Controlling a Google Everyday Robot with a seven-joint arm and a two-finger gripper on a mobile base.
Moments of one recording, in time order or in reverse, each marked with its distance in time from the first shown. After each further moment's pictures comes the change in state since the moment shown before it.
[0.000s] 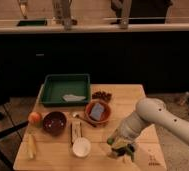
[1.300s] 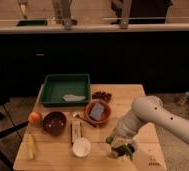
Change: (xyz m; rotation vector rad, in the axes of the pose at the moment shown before) arm -0.009 -0.003 -0.004 0.029 0.061 -0.040
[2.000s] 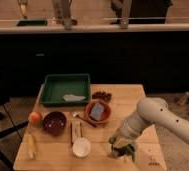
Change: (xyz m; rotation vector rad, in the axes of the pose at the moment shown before) arm 0.013 0.001 -0.004 0.015 -0.020 0.024
